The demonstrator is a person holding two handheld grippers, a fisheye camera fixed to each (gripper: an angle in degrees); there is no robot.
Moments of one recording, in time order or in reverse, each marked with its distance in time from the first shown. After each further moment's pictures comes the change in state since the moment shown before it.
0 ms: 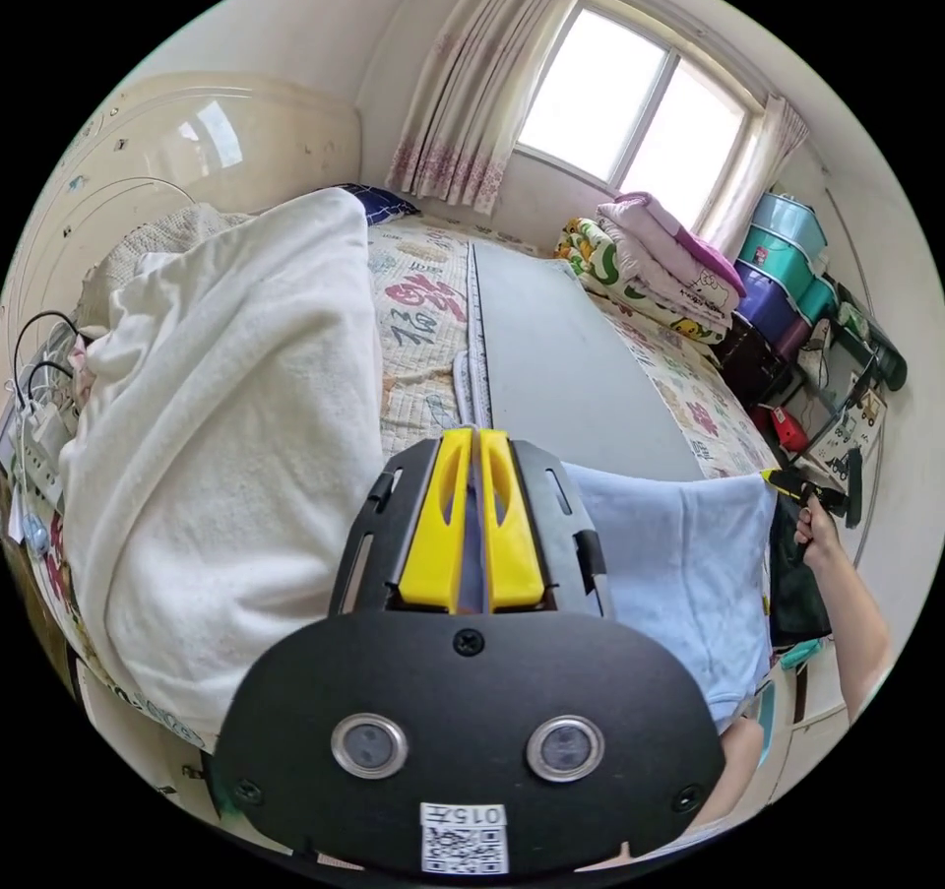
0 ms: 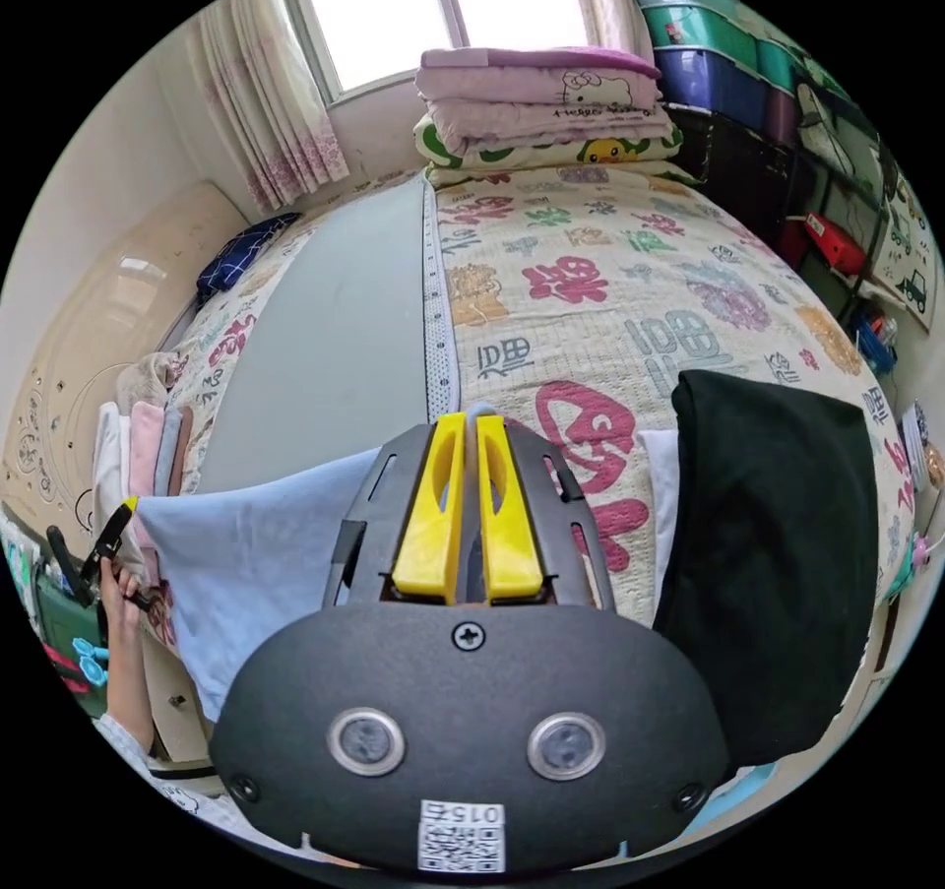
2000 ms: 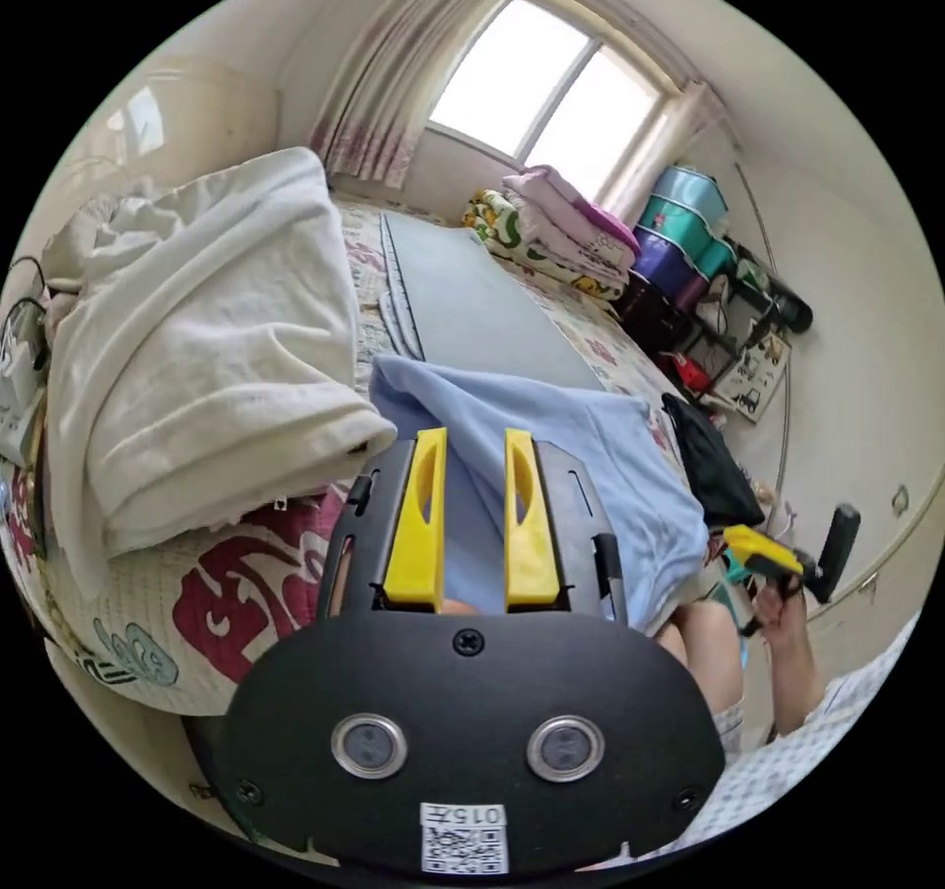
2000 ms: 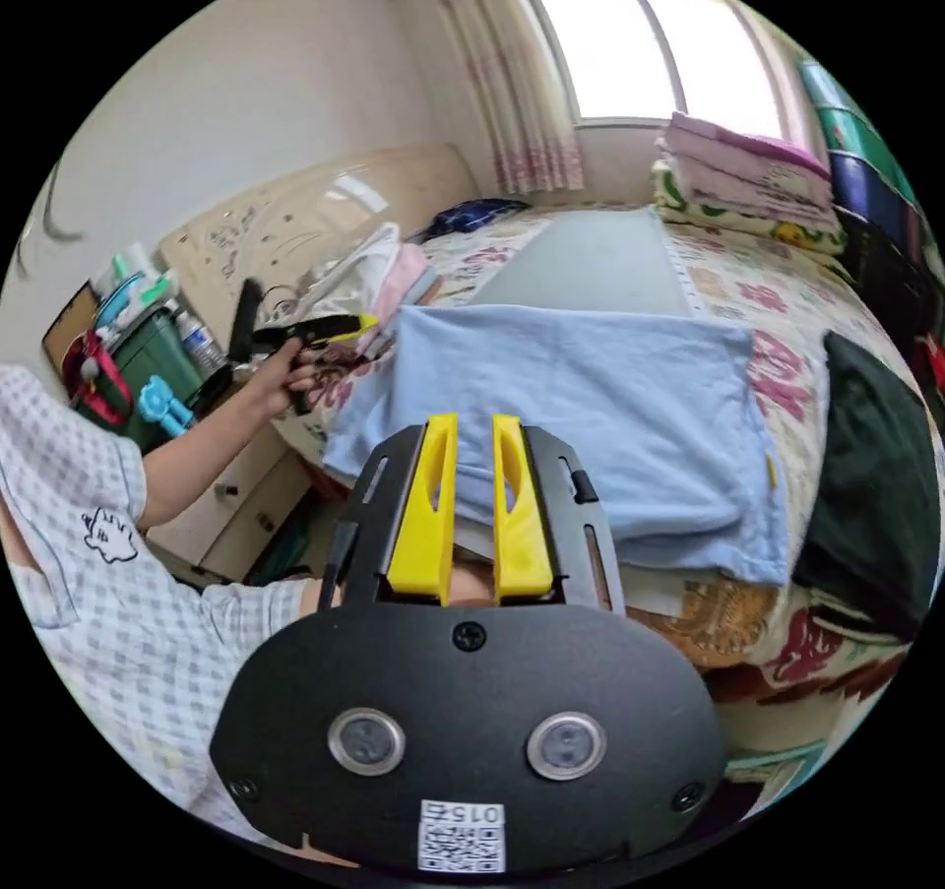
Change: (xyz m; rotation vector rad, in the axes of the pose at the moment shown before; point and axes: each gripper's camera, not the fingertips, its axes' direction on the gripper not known) left arm -0.053 0.041 -0.080 -0.064 0.280 0.101; right arm -0.055 0.302 0.105 0.110 -0.390 -0.449
